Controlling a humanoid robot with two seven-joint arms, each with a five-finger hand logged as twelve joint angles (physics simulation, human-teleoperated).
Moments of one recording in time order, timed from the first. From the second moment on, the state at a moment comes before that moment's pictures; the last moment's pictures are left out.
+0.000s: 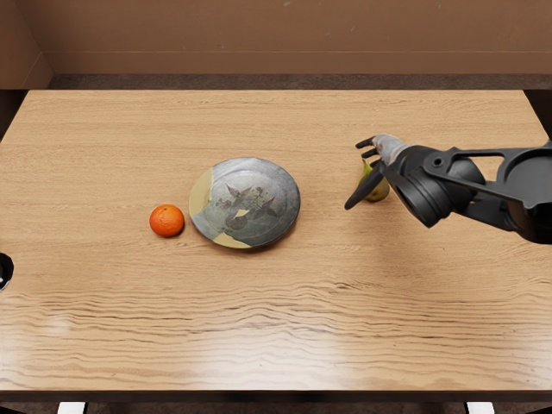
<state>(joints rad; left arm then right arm) -0.04 0.00 -0.18 -0.12 0.07 0.00 0.00 1.34 -0.42 -0.11 1.38 -0.33 -0.61 -0.61</state>
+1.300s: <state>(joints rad) -0.04 0.00 -0.18 -0.12 0.07 0.00 0.00 1.31 -0.32 -0.17 1.16 -0.34 -0.61 -0.61</state>
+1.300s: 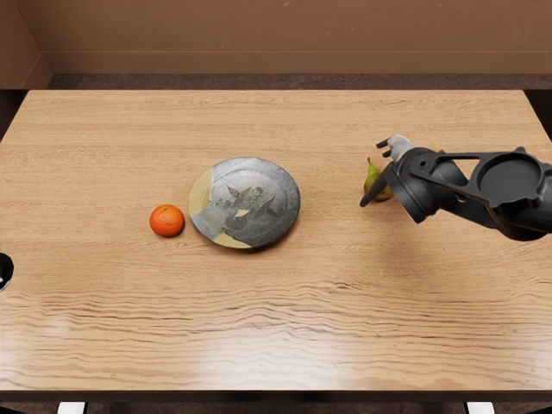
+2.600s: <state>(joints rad) -0.04 0.00 -0.18 -0.12 0.07 0.00 0.00 1.27 -0.32 -0.18 1.12 -0.37 -0.60 -0.61</state>
